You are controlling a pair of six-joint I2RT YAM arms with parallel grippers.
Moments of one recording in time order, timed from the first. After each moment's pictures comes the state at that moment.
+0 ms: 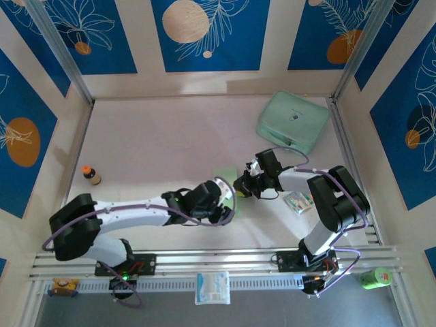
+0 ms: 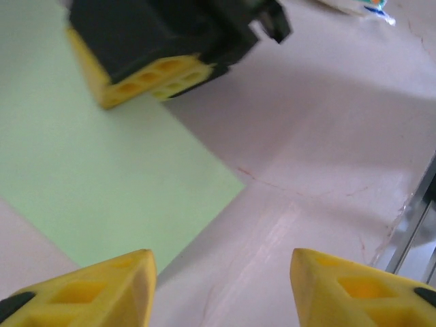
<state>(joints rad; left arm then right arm) -1.14 1.44 0.80 -0.19 0.00 -0.36 0.42 1.63 0.69 -0.08 -0.72 0.90</state>
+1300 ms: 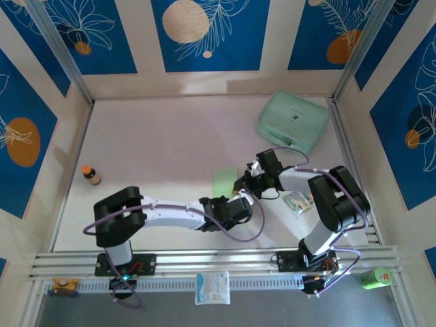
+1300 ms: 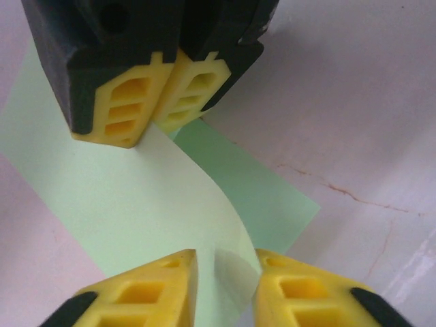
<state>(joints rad) -1.28 1.76 1.04 -0.37 -0.45 -0.20 0.41 1.63 0.69 -0.11 -0.73 0.90</state>
